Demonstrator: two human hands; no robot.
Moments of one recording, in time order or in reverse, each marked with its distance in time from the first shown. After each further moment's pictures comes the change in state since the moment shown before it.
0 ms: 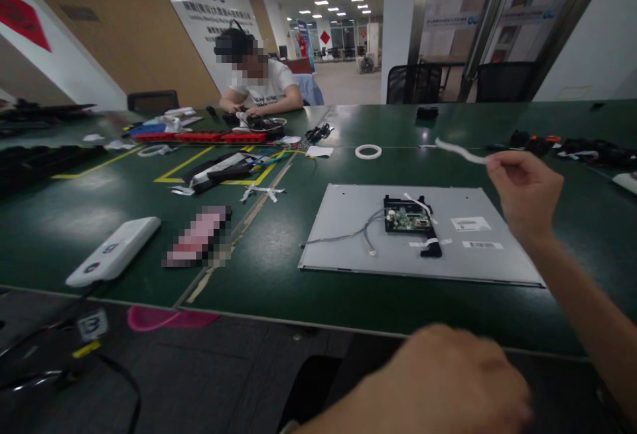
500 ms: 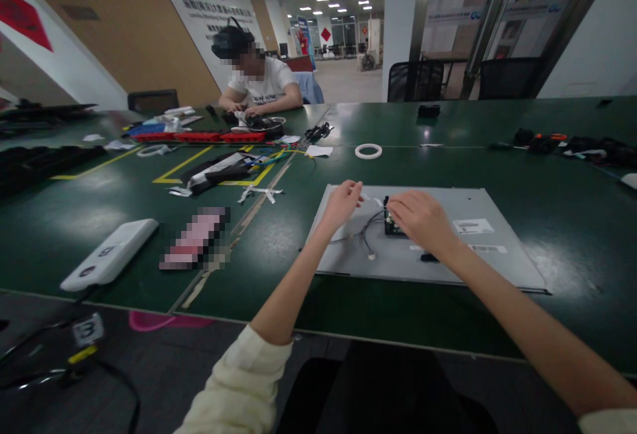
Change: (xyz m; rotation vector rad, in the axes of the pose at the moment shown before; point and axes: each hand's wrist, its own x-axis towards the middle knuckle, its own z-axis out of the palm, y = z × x) left_hand 0.026 -0.230 -0.066 -0.321 0.619 -0.703; right_hand -0.049 -0.030 0.087 -0.380 -0.605 -0.622
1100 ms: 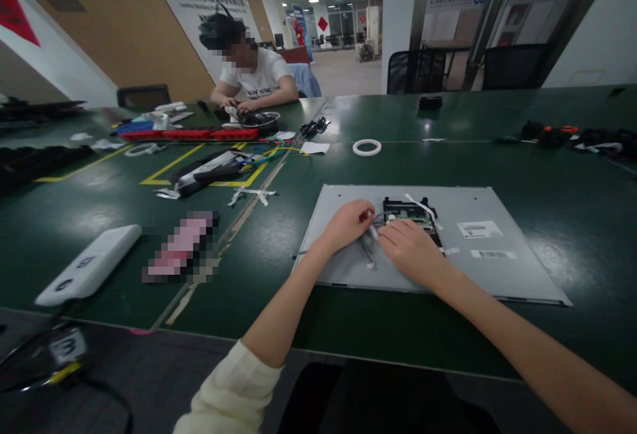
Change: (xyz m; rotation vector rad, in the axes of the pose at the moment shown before) left_hand 0.004 -0.035 0.018 0.437 -0.219 0.447; right_hand -0.015 -0.031 0.028 -0.046 -0.280 -0.113
